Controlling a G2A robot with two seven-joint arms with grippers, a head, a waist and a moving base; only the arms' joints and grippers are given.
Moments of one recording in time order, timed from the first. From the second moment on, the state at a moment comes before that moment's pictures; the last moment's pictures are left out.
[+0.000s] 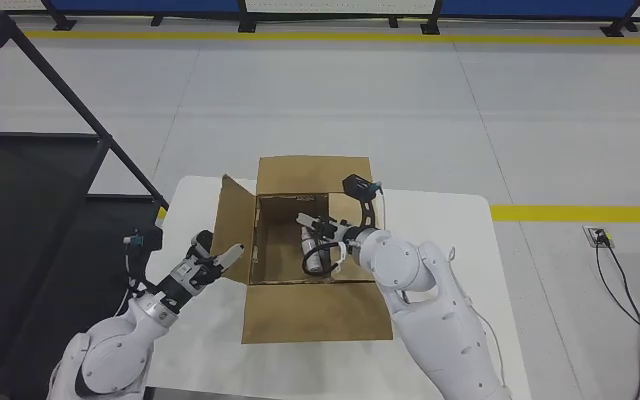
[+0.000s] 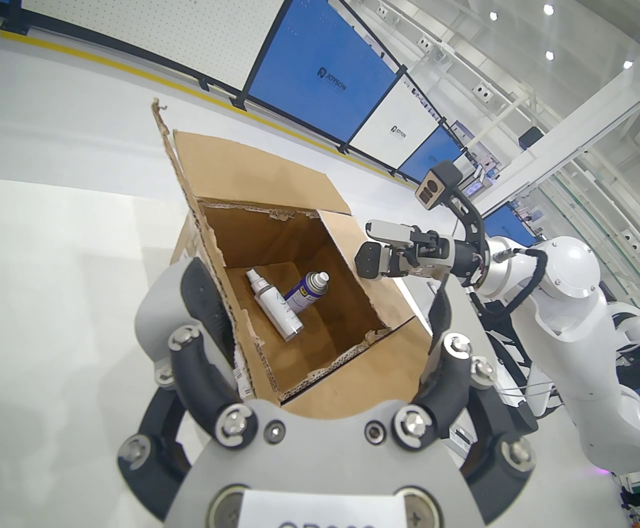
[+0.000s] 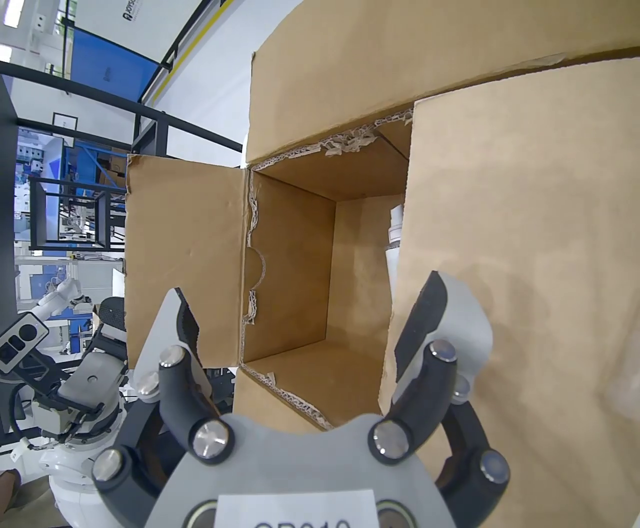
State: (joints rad) left arm 1.30 -1.17 -1.64 -1.81 0.43 -0.41 -0.51; right arm -0.74 -1.57 1.16 -1.43 -0.67 0.35 0.78
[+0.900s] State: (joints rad) left arm 1.15 -1.19 -1.36 -1.67 0.56 -0.34 -0.51; right arm -0.87 -1.53 1.25 -1.53 -0.59 0.32 0.83
